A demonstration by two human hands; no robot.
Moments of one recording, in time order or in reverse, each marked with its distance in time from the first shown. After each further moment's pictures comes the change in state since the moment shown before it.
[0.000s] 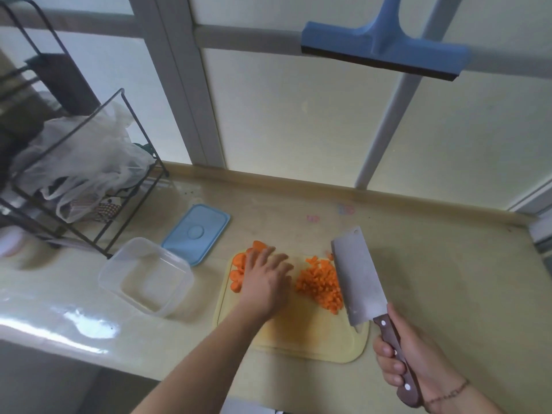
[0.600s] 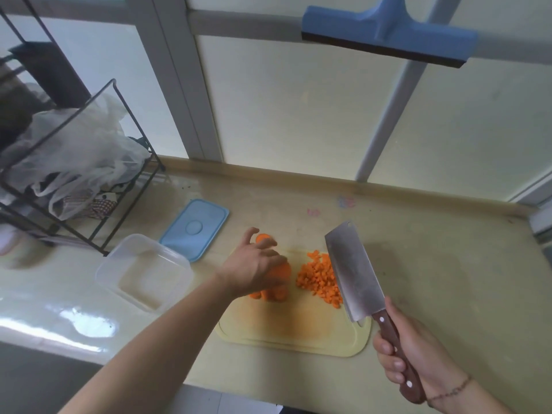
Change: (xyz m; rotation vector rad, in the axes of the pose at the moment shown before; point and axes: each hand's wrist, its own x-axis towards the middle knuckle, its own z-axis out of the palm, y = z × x) left_hand 0.019 -0.053 -0.033 0.182 -0.117 0.447; right_hand -0.007 0.002 0.009 -0.052 0.022 -0.101
